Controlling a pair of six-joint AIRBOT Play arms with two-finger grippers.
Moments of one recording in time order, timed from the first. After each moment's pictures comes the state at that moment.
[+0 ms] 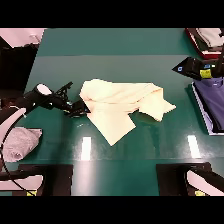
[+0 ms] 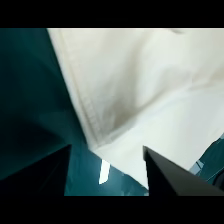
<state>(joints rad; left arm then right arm) -0.12 -1.45 0.92 0.79 -1.06 -1.36 -0.14 -1.11 1.29 -0.99 1.17 1.45</state>
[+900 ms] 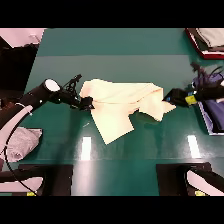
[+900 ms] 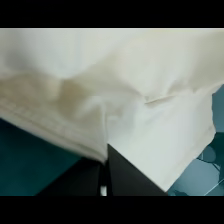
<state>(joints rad) -0.25 -1.45 1.07 0.83 -1.02 -1.35 -0.14 -1.11 0.94 -1.03 1.26 1.46</state>
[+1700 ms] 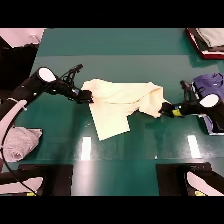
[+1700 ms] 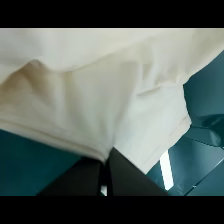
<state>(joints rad) -0.23 -1.39 1.20 0.92 -1.11 -1.35 -0.05 -1.06 0.75 -1.05 0.97 1.47</state>
